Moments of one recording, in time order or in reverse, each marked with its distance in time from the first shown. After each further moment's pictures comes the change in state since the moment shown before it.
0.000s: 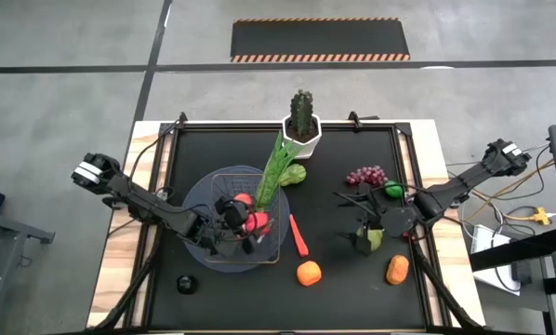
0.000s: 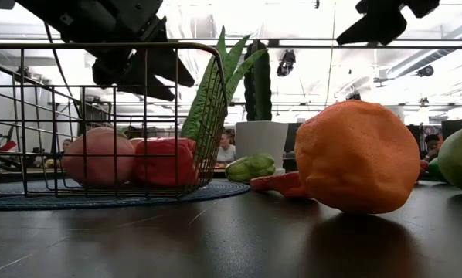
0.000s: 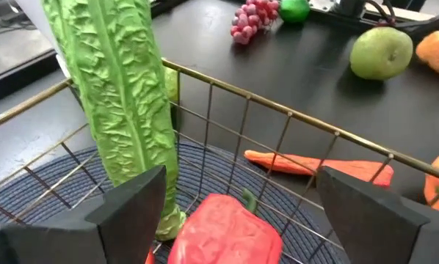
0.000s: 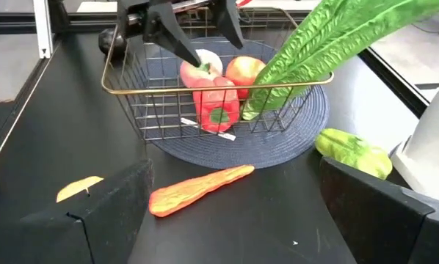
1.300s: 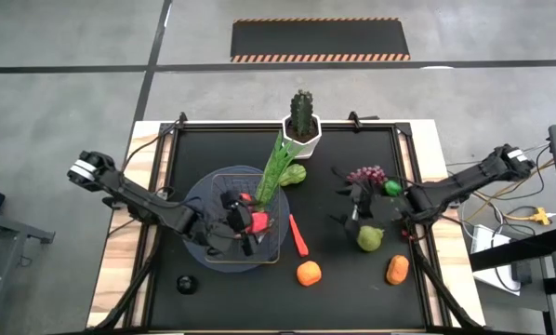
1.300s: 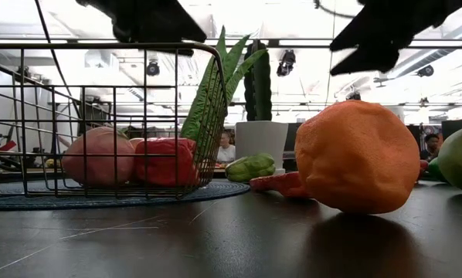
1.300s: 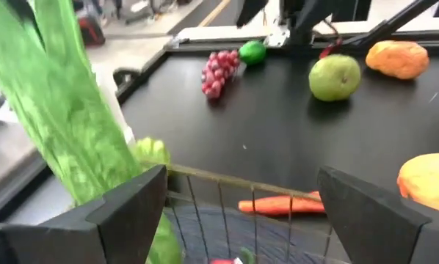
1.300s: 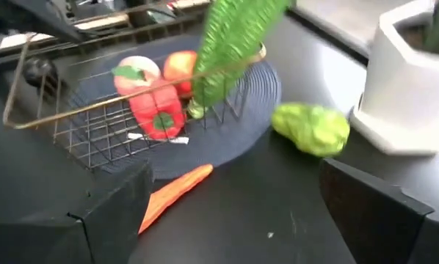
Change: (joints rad) left arm 0.003 -0.054 0.091 0.054 0.020 0.419; right arm -0.165 0.000 -0.088 0.066 0.012 0.180
